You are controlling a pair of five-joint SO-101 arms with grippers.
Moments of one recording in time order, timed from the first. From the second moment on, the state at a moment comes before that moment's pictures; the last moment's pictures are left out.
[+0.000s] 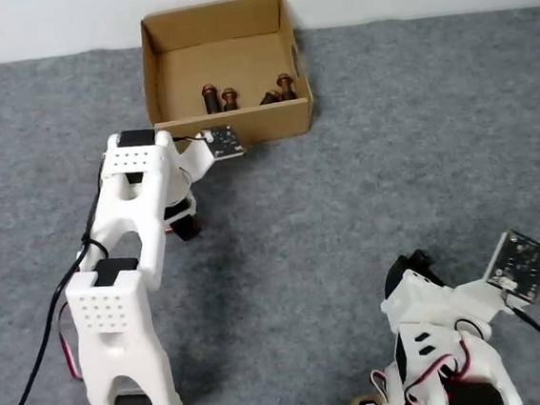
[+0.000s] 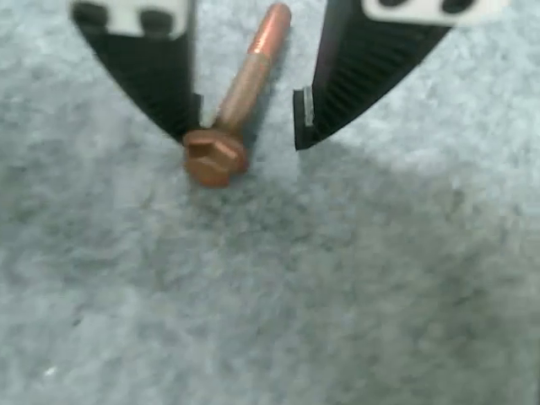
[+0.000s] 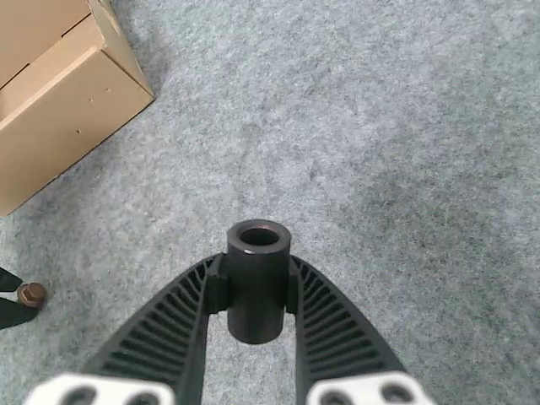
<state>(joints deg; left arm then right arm) -0.2 38.3 -15.9 80.7 -53.8 2.6 -103.5 64.6 86.8 -29.1</state>
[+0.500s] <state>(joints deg) 1.2 35.7 -17.3 95.8 -53.0 2.6 -103.5 64.6 86.8 -29.1</state>
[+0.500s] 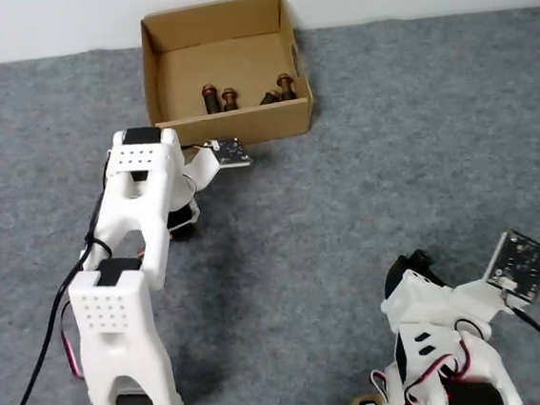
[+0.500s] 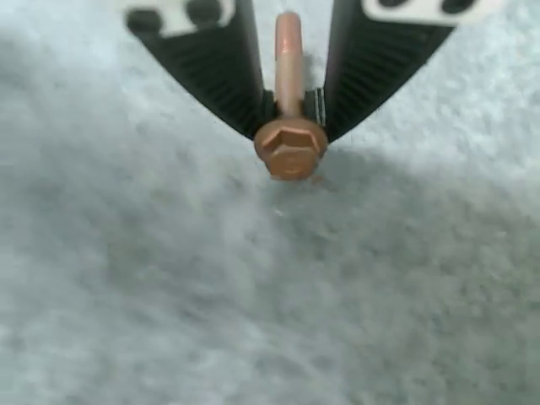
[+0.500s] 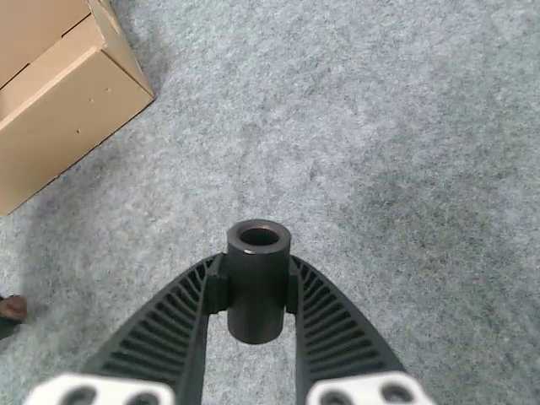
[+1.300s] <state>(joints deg) 11.7 -32.7 23.0 81.1 -6.5 -29.1 -102.7 70.9 74.3 -16.0</state>
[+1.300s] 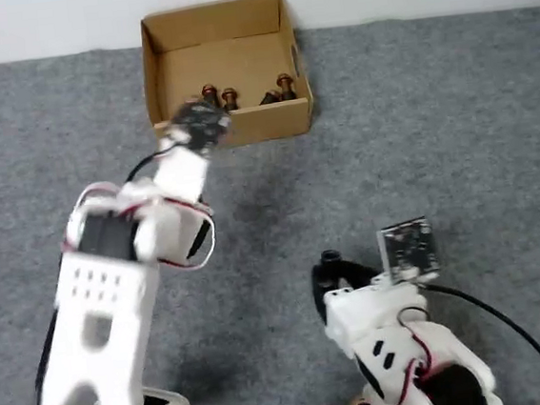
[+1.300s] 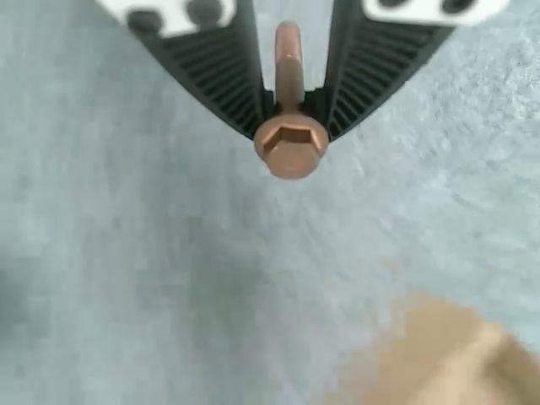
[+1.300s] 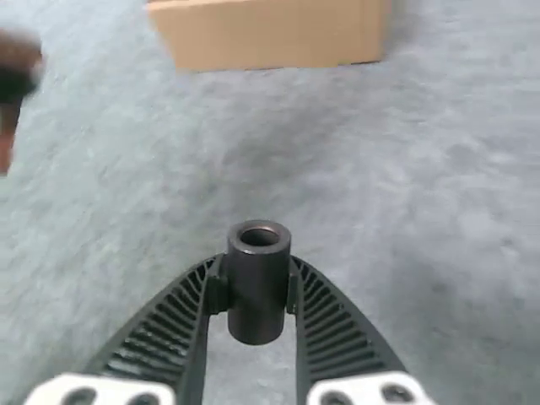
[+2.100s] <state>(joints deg) 22.9 -87.5 62.6 54.0 28.5 -49.4 -103.2 86.7 45.9 0.7</state>
